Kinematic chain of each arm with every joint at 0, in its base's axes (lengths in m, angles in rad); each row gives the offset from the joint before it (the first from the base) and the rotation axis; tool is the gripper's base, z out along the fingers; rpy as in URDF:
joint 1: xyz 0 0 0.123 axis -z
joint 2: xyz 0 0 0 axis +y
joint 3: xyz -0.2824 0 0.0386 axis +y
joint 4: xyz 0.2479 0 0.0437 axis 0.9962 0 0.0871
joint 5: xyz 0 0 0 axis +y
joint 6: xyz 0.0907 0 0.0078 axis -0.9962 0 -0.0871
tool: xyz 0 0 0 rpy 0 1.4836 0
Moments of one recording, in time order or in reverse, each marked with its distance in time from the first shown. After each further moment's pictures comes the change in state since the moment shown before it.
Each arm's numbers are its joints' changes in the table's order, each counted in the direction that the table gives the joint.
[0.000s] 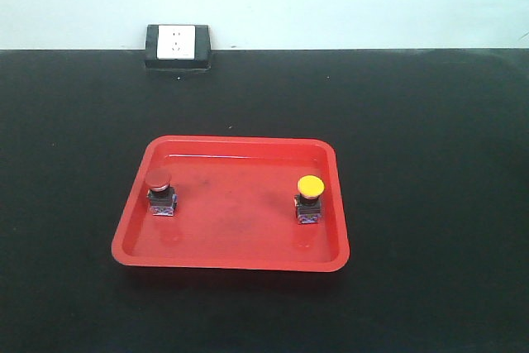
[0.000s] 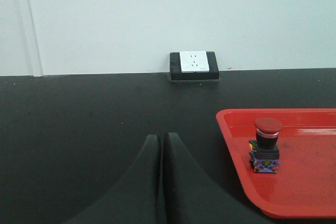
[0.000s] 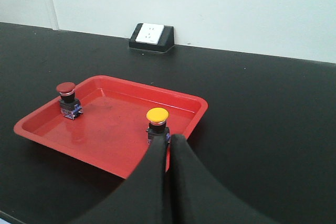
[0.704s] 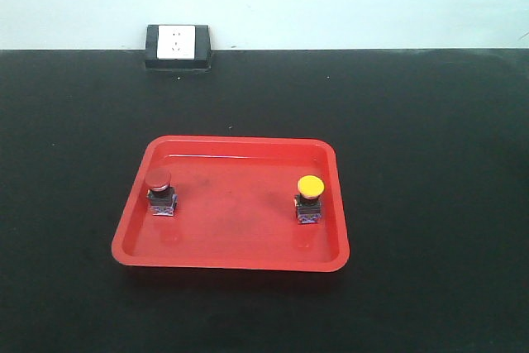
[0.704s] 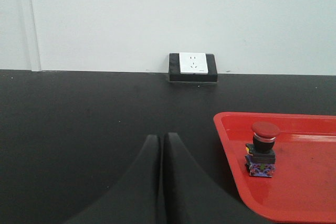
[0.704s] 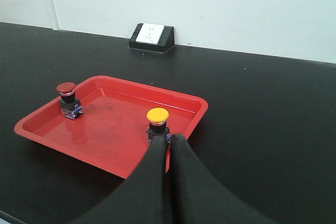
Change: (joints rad) left arm 0.000 0.000 0.000 0.049 0.000 0.096; right arm 0.000 0.000 0.000 0.000 0.000 0.000
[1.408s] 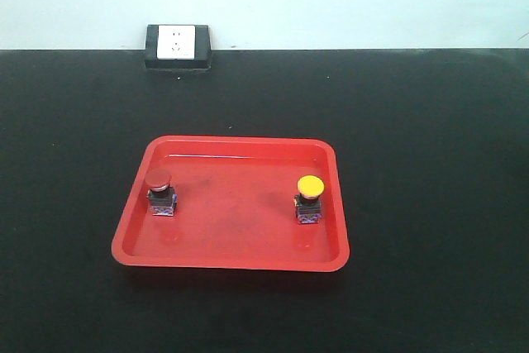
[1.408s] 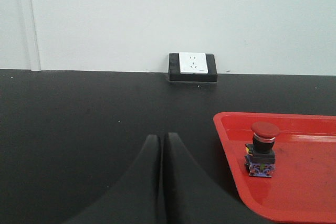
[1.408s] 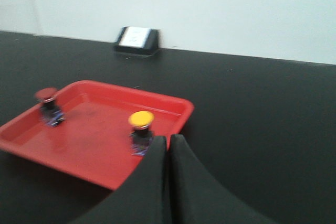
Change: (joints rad) left arm 0.000 0.000 0.000 -0.001 0.001 0.001; right arm 0.107 0.000 0.068 0.000 -0.099 0.000
